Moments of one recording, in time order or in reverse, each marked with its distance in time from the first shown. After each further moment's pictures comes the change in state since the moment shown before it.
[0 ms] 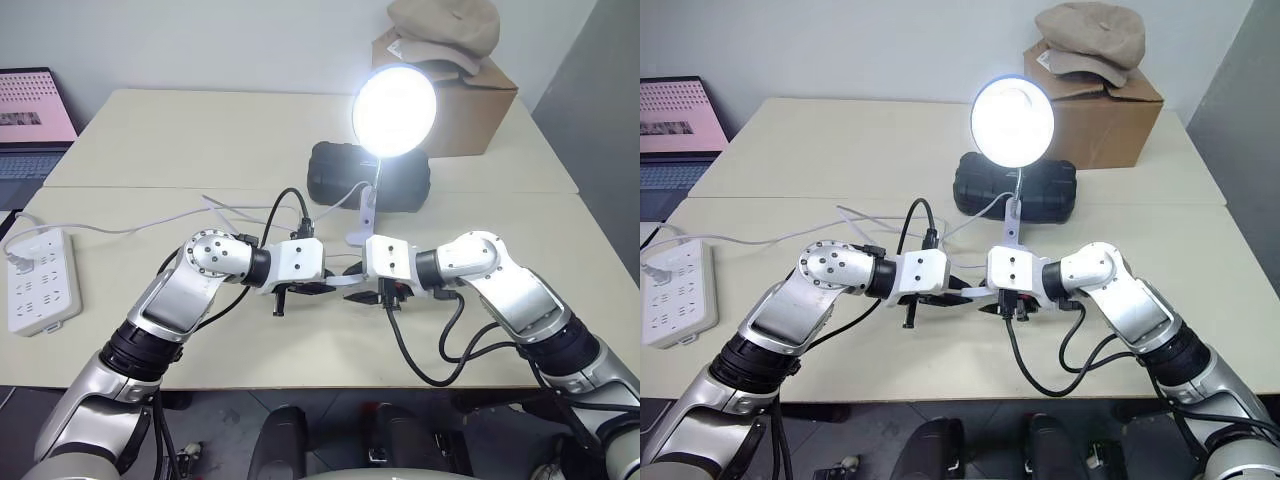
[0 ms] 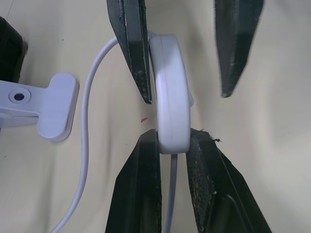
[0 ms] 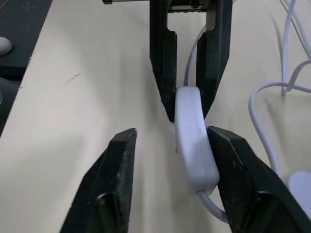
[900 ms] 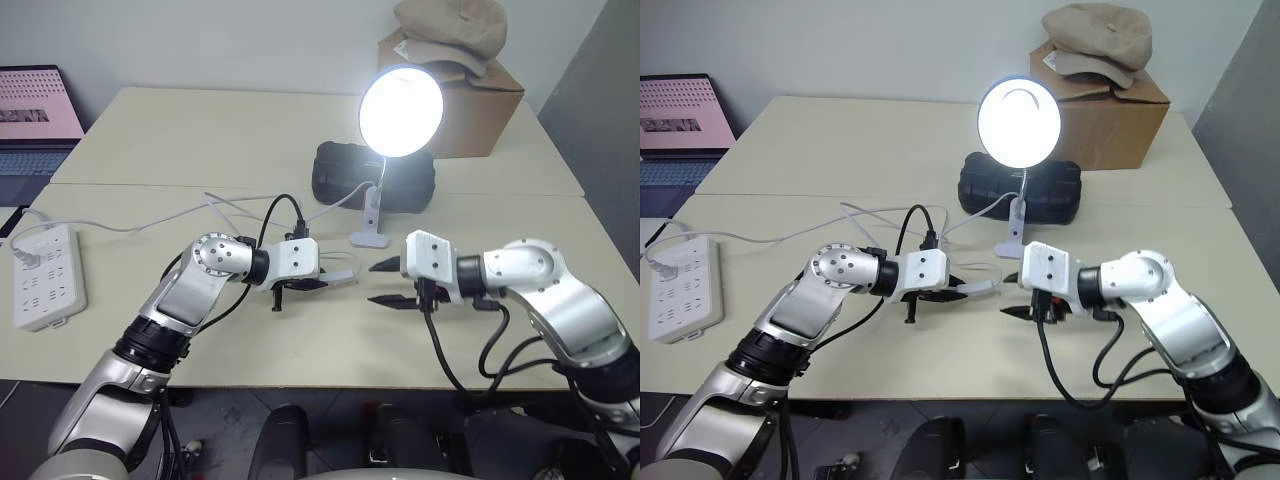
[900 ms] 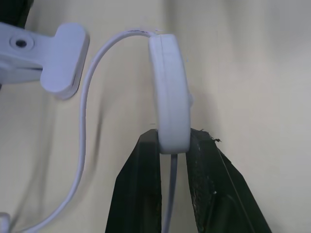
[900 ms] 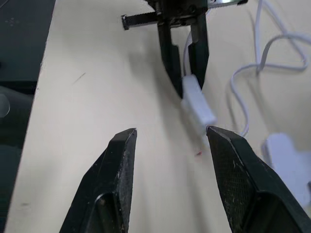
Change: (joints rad) left arm -0.027 -0.068 -0.023 0.263 0.110 -0.124 0.052; right arm 0.191 -0.119 -0.205 -0.245 0.102 0.143 -0.059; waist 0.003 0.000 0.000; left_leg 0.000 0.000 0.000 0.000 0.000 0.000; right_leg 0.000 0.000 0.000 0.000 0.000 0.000
